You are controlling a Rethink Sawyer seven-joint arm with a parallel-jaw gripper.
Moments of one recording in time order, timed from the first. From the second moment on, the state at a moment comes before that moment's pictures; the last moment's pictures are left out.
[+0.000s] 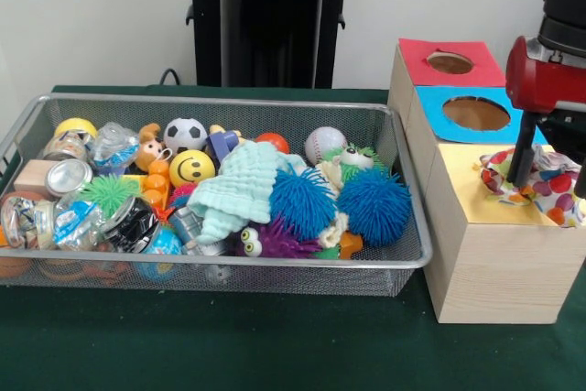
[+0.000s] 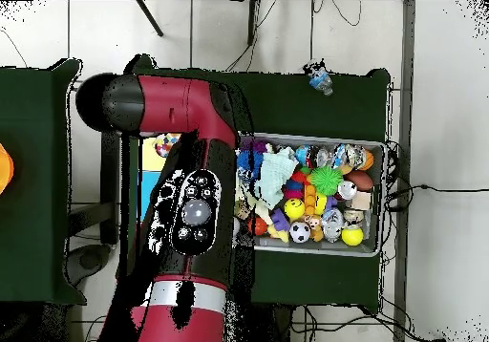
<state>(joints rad) 0.17 -0.37 -0.29 0.98 0.25 0.84 1.88</state>
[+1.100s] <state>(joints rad) 0.17 -0.37 -0.29 0.98 0.25 0.84 1.88</state>
